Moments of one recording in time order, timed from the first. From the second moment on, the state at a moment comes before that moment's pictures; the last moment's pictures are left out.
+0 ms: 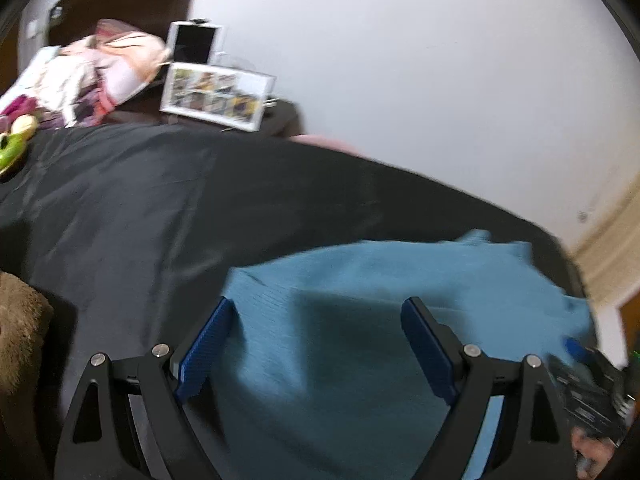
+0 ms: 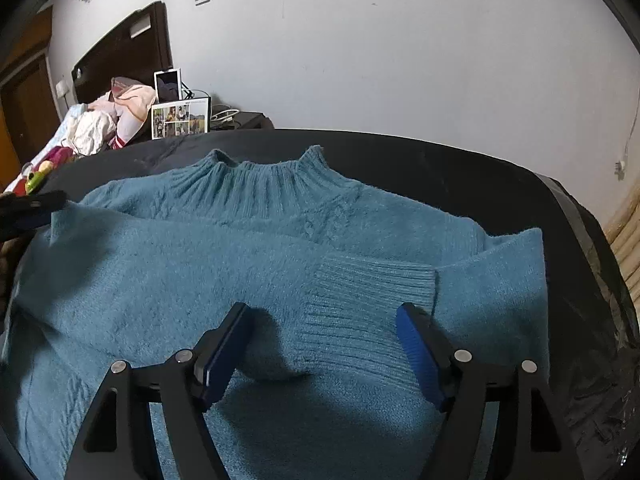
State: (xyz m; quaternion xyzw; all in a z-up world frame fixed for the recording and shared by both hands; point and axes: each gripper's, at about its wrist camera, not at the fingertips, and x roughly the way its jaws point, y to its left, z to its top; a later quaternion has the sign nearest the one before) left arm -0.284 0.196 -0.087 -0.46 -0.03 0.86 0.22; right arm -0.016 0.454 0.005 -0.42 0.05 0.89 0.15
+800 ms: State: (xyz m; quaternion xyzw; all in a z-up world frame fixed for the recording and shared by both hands) left arm -0.157 0.189 -0.062 -0.46 0.10 0.83 0.31; right arm 0.078 0.454 0.048 -0.43 0.07 0.89 0.11
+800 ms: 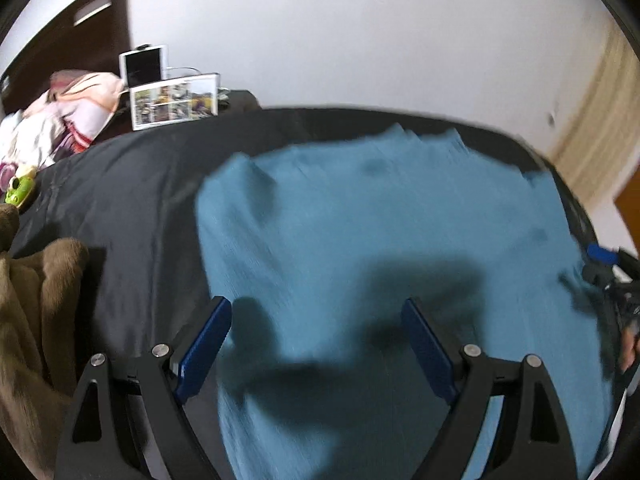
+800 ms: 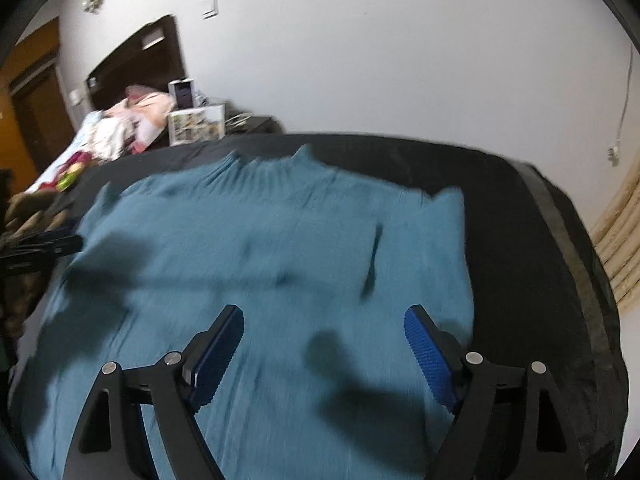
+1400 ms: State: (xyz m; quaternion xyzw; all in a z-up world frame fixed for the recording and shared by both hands) left arm -0.030 0.158 -0.080 -0.47 0.17 0.80 0.34; right arm 0.227 0.375 0.002 -0.49 0.00 0.87 0.01
